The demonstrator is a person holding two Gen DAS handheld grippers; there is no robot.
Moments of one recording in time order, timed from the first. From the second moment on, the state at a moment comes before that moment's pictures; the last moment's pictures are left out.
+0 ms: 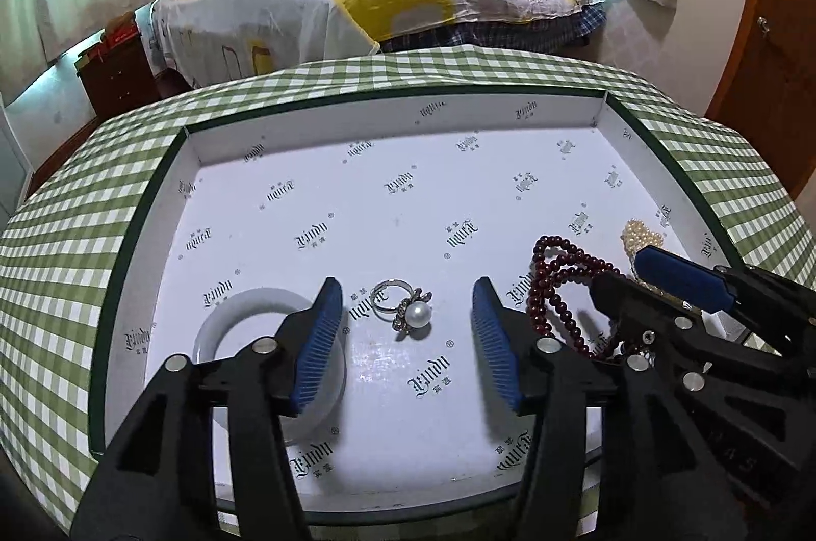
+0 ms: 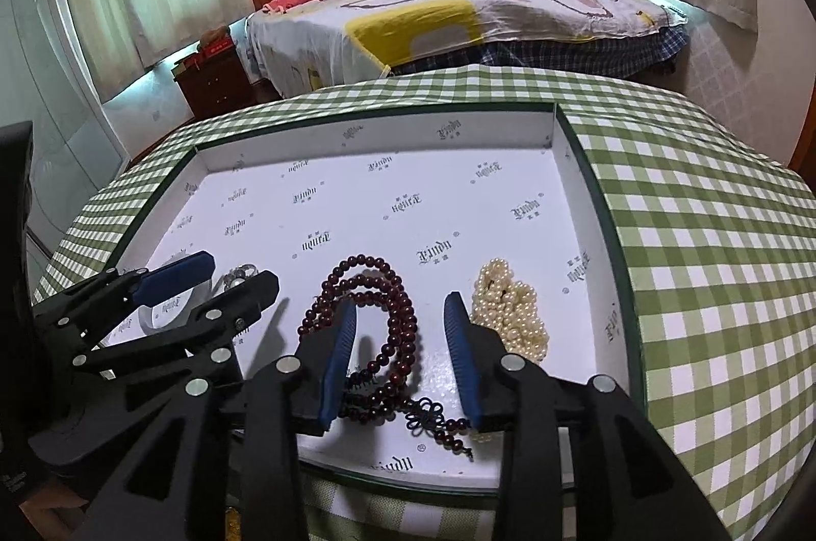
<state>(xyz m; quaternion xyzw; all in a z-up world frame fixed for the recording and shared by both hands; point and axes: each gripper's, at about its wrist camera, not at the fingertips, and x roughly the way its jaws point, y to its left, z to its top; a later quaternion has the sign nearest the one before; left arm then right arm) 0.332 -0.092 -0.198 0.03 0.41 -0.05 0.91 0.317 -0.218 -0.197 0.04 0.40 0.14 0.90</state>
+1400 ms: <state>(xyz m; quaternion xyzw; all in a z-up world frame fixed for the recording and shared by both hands) 0.172 0.003 -0.164 -0.01 0.35 0.01 0.94 0.179 -0.243 -0.183 0.04 0.37 0.12 0.92</state>
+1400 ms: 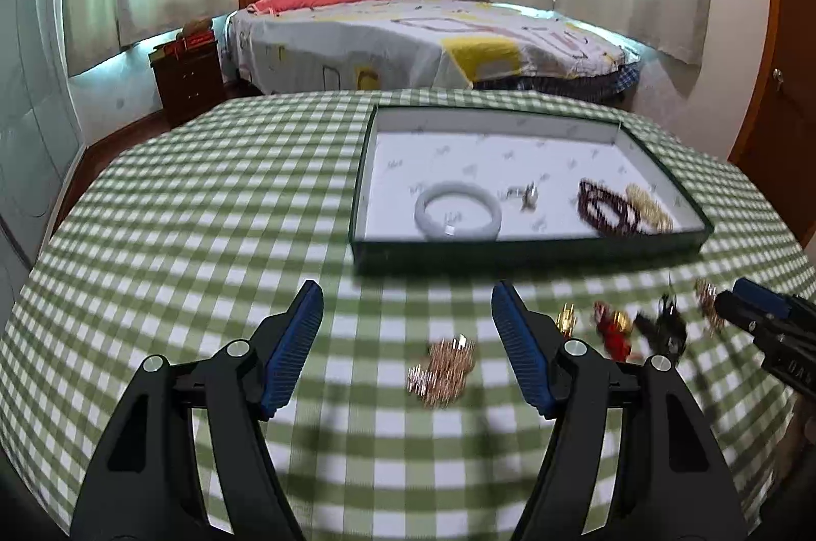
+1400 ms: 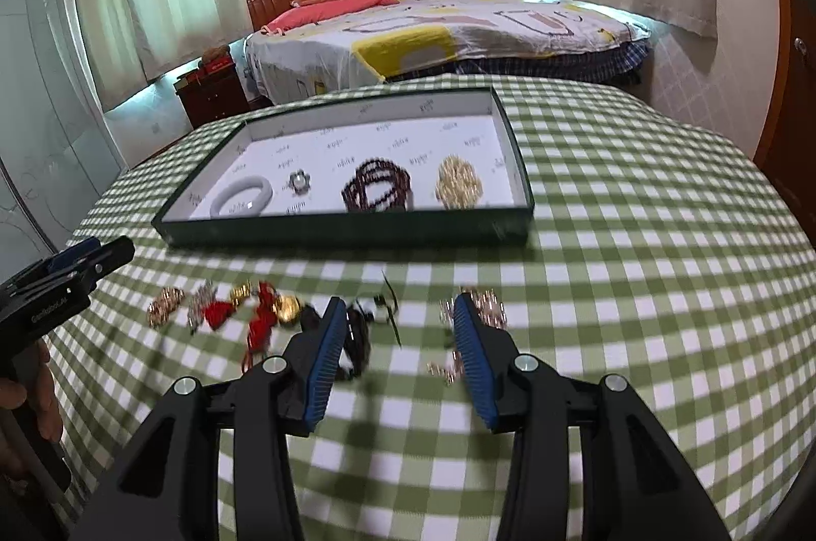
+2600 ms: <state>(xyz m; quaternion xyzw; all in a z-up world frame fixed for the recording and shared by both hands) 0.181 -0.005 -0.203 -0.01 0.42 -0.03 0.91 0.178 -0.250 -0.206 0.05 0.39 0.11 0.91</state>
